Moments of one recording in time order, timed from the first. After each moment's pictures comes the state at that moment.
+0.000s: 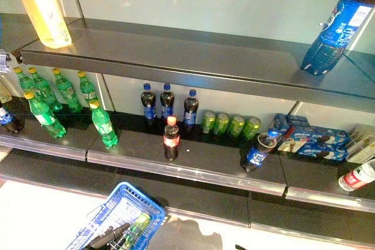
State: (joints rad) left arm 0.04 0.28 0.05 1.24 -0.85 0.06 -0.46; right arm 0.09 -0.24 0.06 1.24 0.12 -0.12 0.03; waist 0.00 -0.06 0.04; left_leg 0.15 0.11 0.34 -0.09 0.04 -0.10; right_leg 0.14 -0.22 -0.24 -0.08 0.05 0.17
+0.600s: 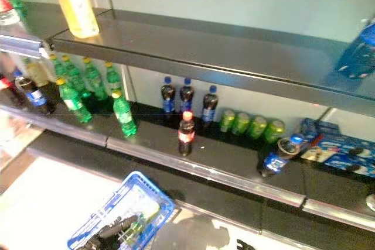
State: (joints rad) left arm -0.04 0.23 -0.02 1.18 -0.88 0.05 -0.46; right arm 0.04 -0.29 0.09 1.24 0.16 -0.11 0.04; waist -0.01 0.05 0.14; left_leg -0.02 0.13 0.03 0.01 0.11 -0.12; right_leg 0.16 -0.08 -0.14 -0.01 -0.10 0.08
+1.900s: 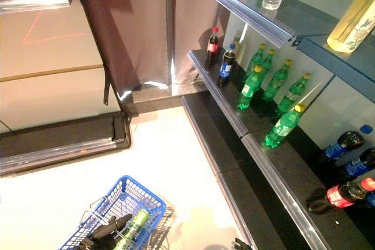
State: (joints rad) left arm 0.01 0.29 0.06 1.19 -0.83 0.10 -0.49; right arm 0.09 -0.23 0.07 1.24 0.16 -0.15 0.02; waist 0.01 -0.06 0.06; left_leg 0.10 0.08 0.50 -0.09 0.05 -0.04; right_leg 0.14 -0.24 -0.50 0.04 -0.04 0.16
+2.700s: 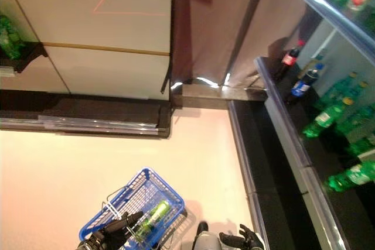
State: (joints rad) left arm -0.05 0.26 -0.05 1.22 -0.85 0.12 -0.49; right arm 0.04 -0.27 0.04 1.22 0.20 -0.16 0.02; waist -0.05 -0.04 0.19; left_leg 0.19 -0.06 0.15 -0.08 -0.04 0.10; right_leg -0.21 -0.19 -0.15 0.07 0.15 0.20
